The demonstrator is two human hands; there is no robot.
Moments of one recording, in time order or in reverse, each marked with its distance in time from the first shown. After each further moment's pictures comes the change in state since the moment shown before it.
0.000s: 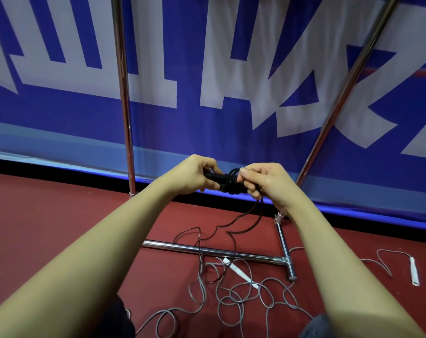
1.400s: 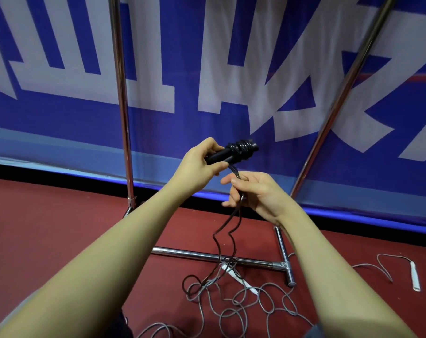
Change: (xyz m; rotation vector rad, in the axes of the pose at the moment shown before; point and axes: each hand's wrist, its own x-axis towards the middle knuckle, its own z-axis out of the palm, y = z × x) left_hand -0.002 0.031 0.012 -0.204 0.345 0.132; right_hand -0.006 -0.001 0.012 0.354 -0.213 0.047
